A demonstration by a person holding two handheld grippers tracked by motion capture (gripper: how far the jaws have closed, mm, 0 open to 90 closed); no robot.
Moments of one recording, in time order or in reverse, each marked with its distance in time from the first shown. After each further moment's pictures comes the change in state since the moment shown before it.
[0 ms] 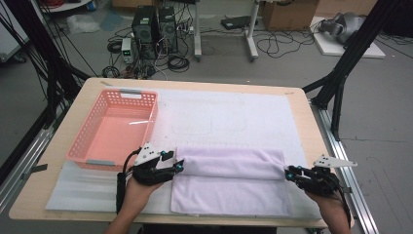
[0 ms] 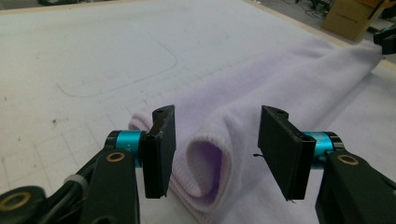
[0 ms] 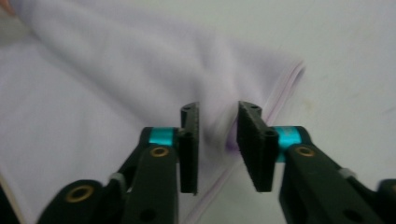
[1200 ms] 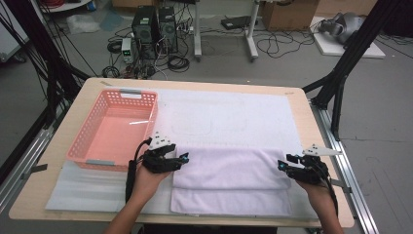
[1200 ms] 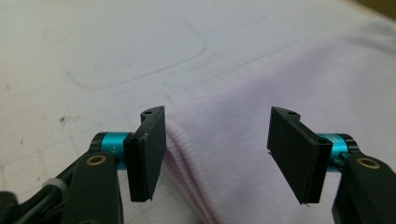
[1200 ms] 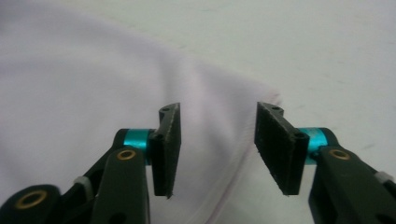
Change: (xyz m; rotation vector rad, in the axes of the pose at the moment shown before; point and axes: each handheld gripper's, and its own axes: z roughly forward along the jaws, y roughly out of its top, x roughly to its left) left arm 0.015 0.003 0.045 0.158 0.123 -0.029; right arm -0.008 0.017 0.037 0.042 -0.123 -0.003
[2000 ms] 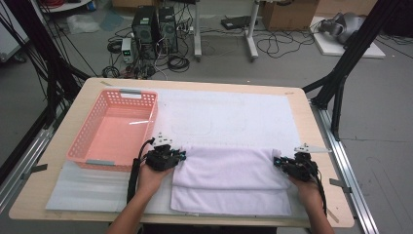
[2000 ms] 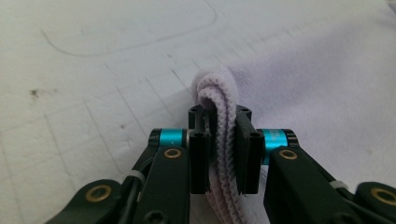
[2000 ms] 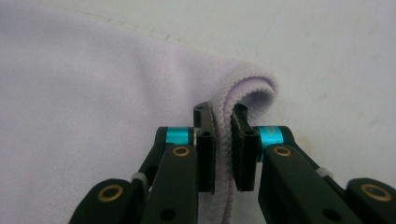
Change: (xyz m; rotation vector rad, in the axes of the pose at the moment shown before) left arm 0.014 -0.010 0.018 -0.009 -0.064 -0.083; right arm -0.004 -0.007 0.029 0.006 0.018 0.049
